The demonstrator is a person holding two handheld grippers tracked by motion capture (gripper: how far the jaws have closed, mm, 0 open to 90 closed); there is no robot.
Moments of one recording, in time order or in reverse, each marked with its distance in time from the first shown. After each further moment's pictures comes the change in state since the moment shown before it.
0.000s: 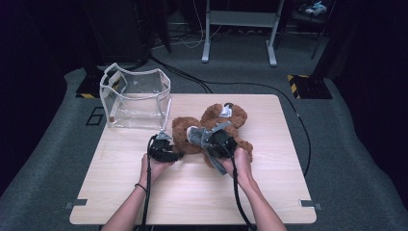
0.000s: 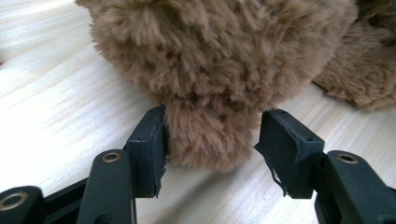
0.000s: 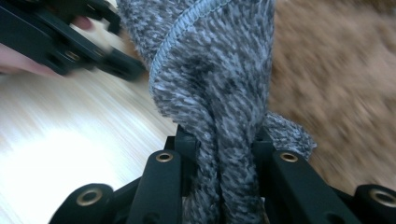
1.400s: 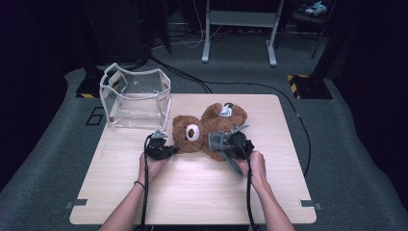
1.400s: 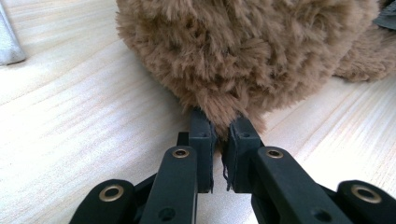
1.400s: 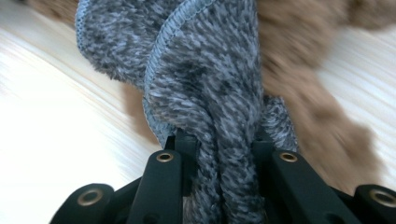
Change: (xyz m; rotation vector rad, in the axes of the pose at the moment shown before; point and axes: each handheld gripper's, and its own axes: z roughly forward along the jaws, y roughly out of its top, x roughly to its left) left arm 0.015 -0.004 0.003 -0.047 -0.005 -0.040; right arm -0.060 -0.055 0.006 0.072 -0.099 0.140
